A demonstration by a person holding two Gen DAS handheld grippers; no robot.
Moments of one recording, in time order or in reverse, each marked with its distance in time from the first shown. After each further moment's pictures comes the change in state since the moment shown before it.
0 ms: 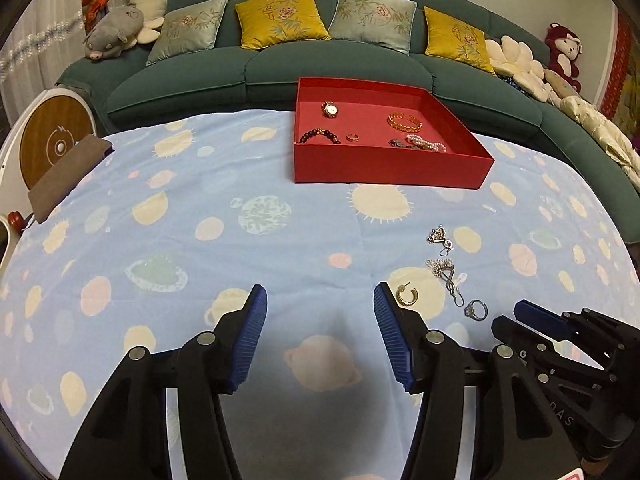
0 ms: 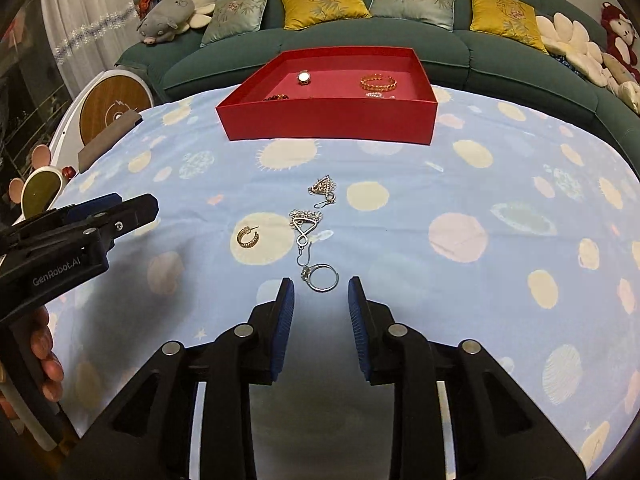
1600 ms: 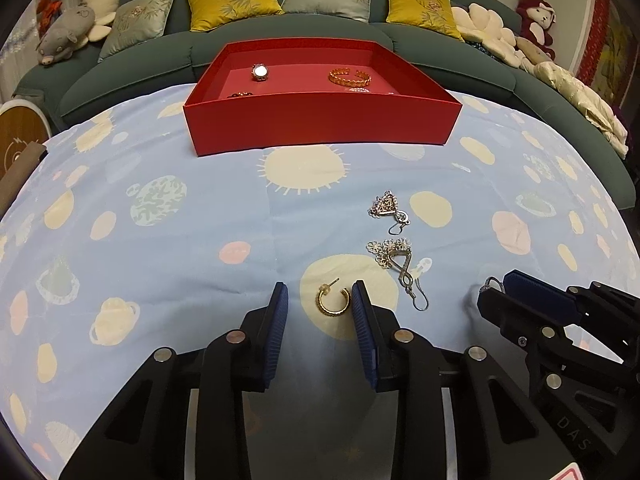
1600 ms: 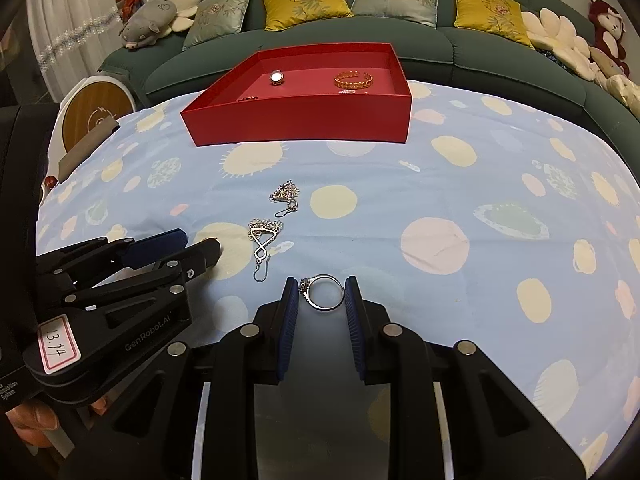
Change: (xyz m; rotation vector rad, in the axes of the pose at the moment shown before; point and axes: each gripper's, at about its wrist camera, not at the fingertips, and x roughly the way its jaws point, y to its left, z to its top) left arm 0.063 -0.054 -0.003 0.090 0.064 -0.085; right arm 0.013 -0.021 0.006 0.035 -0.010 -0.048
